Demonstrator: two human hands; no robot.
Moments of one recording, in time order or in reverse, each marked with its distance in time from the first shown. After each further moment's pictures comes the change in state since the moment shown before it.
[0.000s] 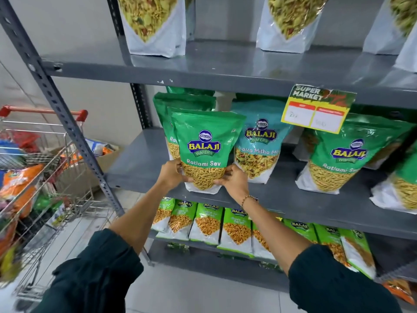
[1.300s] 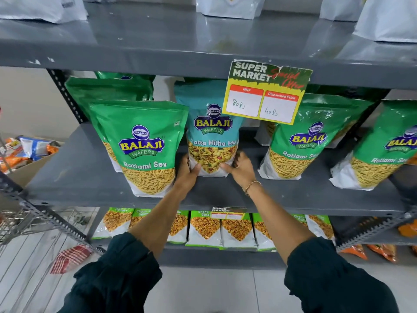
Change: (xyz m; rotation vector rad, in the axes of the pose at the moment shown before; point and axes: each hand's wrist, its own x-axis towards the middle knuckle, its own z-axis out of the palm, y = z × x) left_hand 0.055 0.050 0.182 -0.401 -0.120 0.010; right_hand 0.059 0.098 -0.121 0.087 0.145 0.099
